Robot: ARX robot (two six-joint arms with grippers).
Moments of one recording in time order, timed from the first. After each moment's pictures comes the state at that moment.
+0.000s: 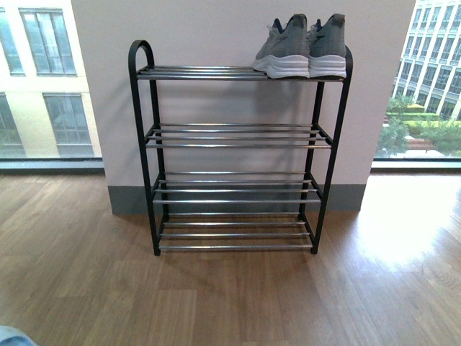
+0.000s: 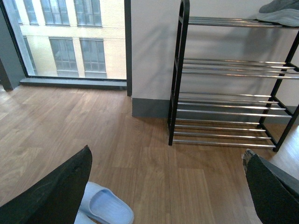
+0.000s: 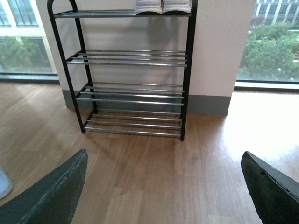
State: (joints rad) left arm 0.00 0.02 0.02 0.00 0.00 -0.01; right arm 0.00 0.00 0.02 0.00 0.00 0.00
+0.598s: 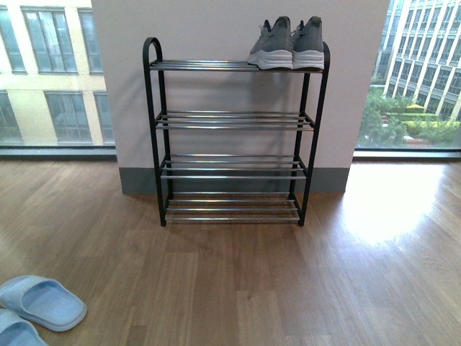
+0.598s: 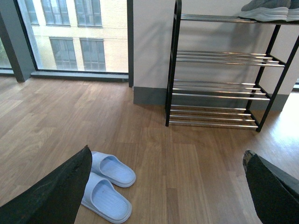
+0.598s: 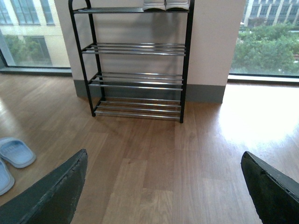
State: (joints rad) left arm 0.00 0.02 0.02 0.00 0.00 -0.01; right arm 0.00 0.00 0.02 0.00 0.00 0.00
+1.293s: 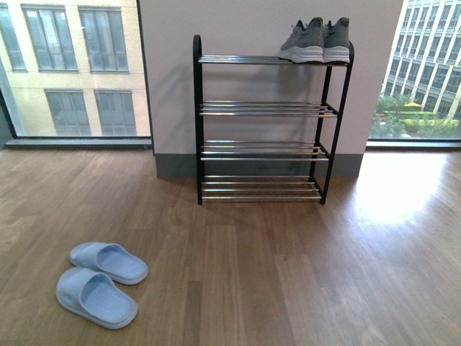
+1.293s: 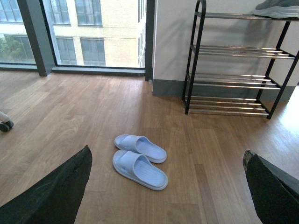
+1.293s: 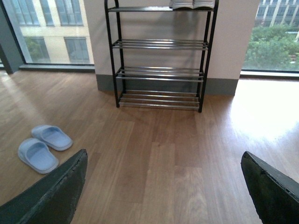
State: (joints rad) left arm 0.00 0.02 0.02 0.00 0.00 -0.01; right arm 0.00 0.00 0.02 0.00 0.00 0.00
